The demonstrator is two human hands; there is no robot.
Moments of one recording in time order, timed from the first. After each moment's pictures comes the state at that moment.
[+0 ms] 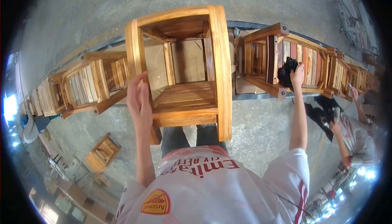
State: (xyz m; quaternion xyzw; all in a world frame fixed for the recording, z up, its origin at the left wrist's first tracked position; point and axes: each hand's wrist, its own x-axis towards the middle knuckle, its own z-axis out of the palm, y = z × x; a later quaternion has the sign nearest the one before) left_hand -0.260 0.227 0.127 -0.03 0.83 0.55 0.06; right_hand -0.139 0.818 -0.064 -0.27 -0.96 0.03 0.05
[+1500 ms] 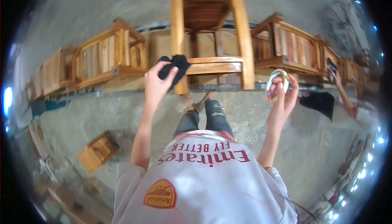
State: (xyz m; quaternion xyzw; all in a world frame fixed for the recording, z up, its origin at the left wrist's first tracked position) left_hand -0.157 0.089 0.139 0.08 0.89 0.45 0.01; right_hand -0.018 0.372 0.230 -0.26 -0.66 0.64 0.29
